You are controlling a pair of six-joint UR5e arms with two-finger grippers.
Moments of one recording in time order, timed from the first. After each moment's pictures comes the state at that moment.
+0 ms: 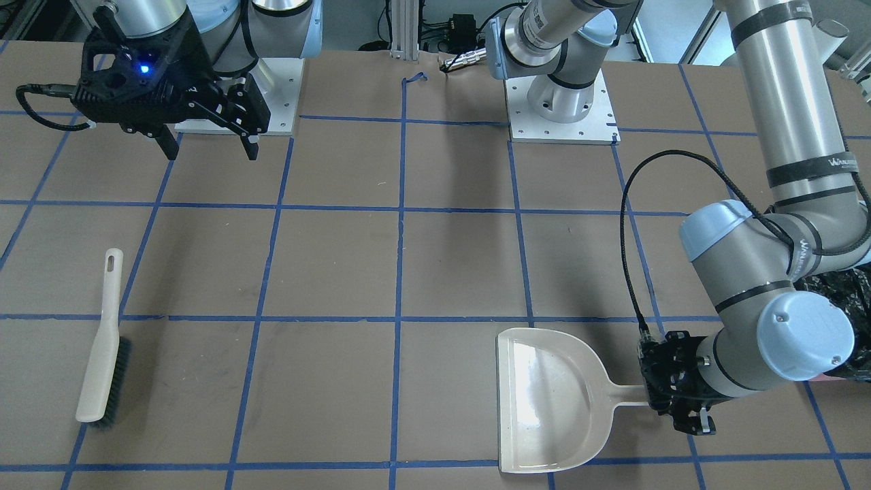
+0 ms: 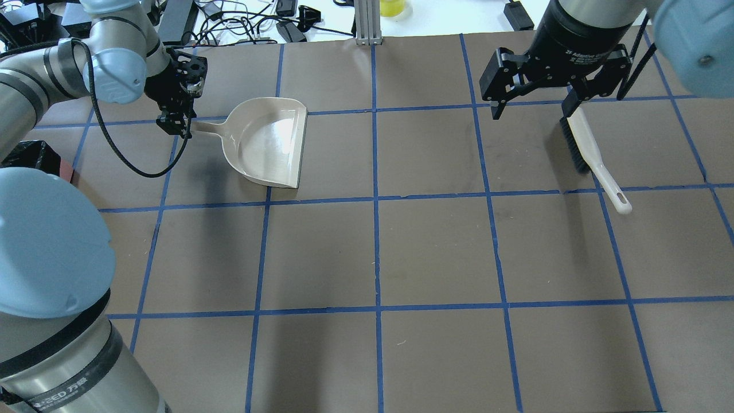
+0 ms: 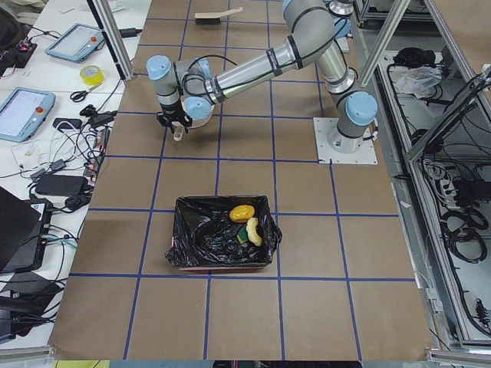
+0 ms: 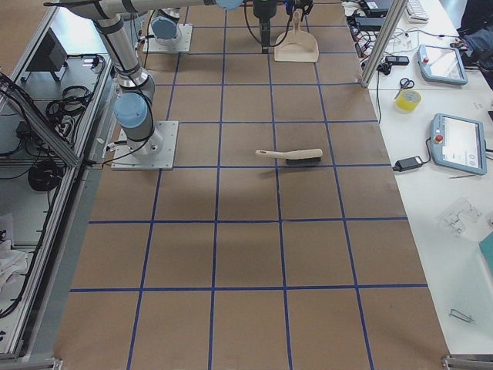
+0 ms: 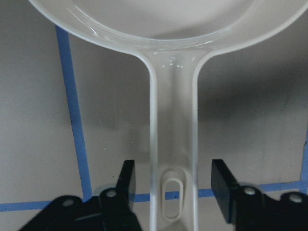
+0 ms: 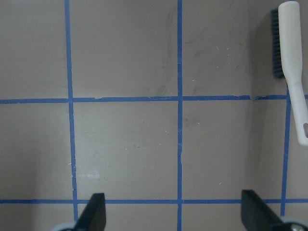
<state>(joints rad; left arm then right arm) -1.37 -2.17 -1.36 -1.22 1.62 1.71 1.62 -1.59 1.51 -1.55 -1.55 0.05</state>
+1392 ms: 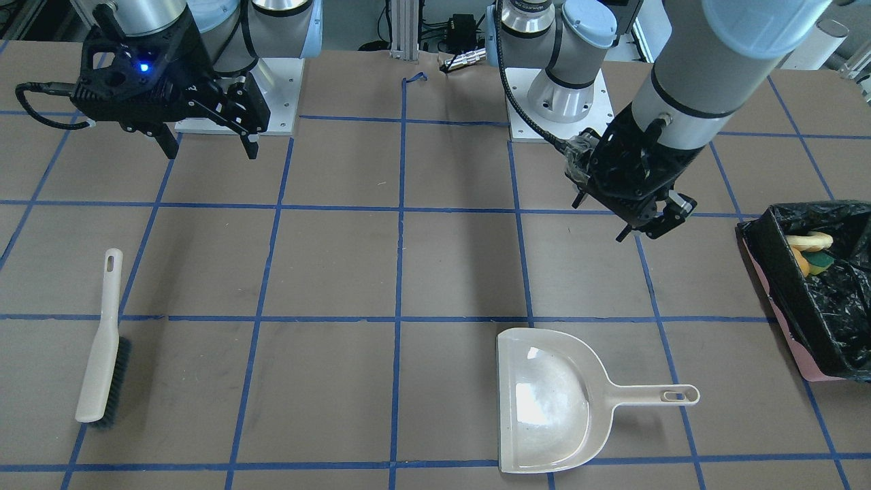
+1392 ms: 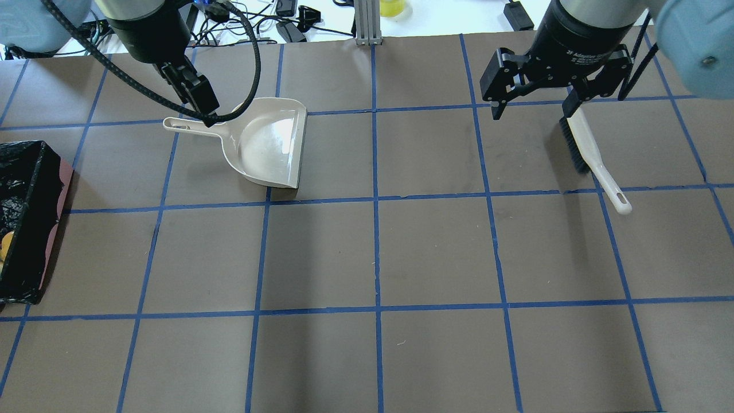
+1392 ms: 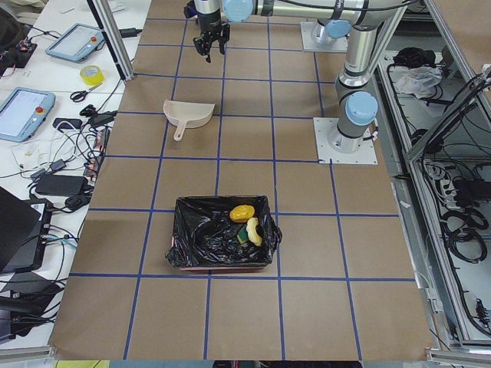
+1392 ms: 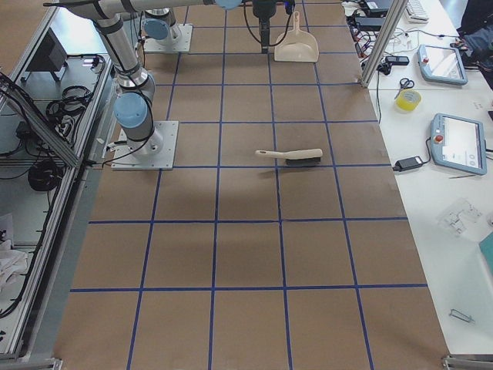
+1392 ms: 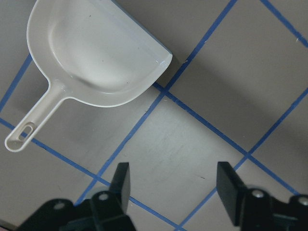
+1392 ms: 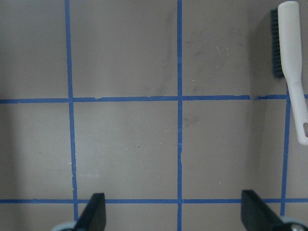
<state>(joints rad) -1.57 -1.72 -1.36 -1.68 1.58 0.73 1.62 -1.60 1.51 -1.55 -1.55 0.05</state>
